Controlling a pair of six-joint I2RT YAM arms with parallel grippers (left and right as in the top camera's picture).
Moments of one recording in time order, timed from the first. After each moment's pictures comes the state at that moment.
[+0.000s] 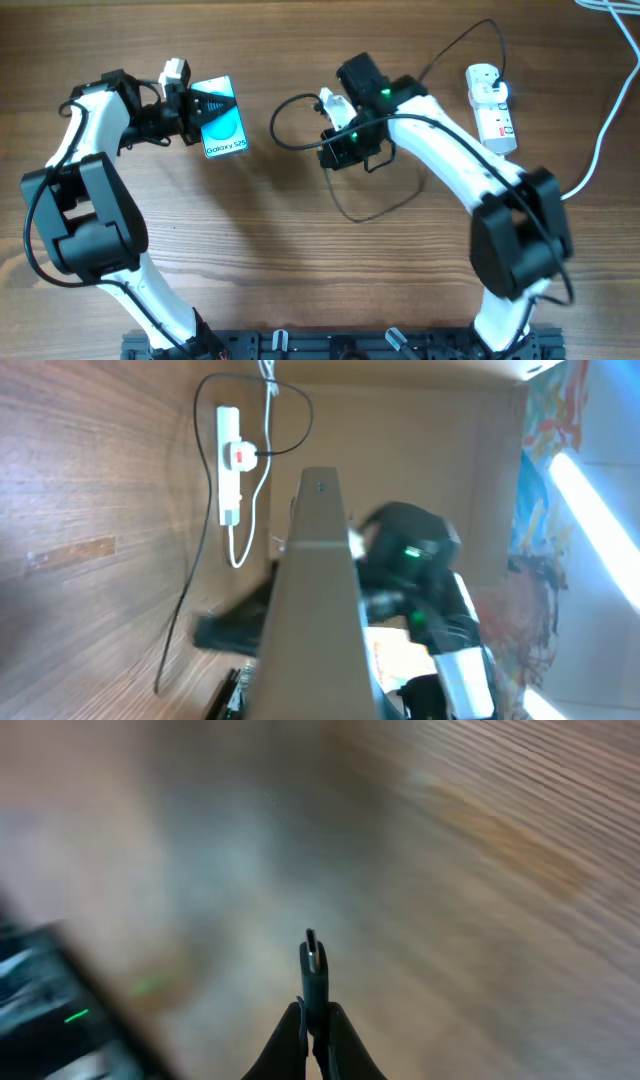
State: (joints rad) left arm 0.26 2.04 1.47 -1.17 1.51 0.16; right arm 0.51 1.95 1.55 -0.93 -0.54 0.06
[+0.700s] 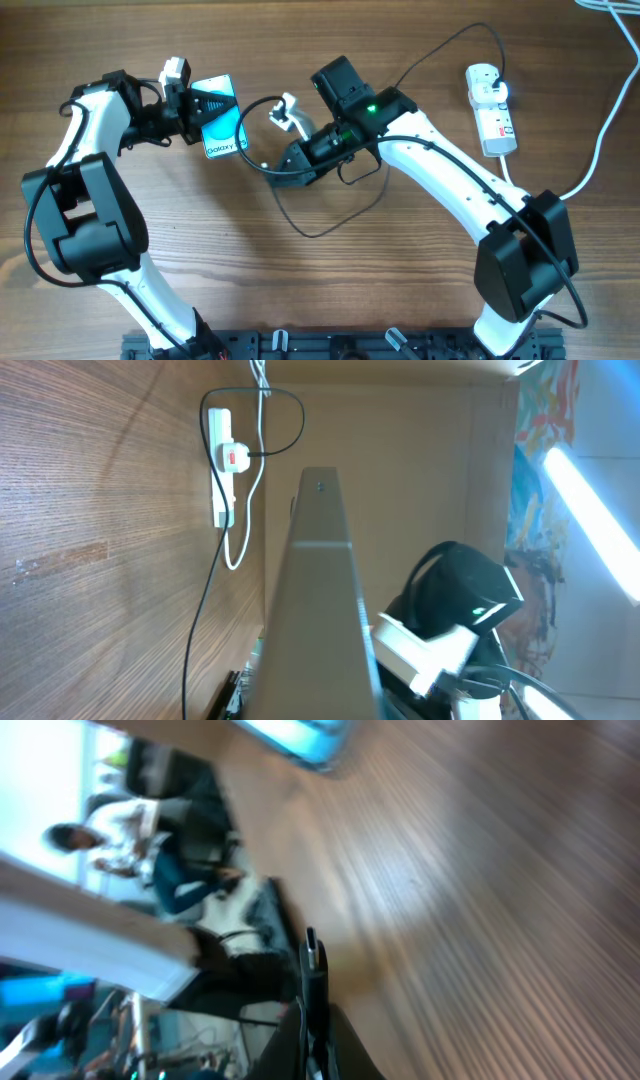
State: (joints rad) left arm 0.26 2.04 1.47 -1.19 1.53 0.19; right arm 0.62 1.89 1.55 -0.85 -0.92 0.11
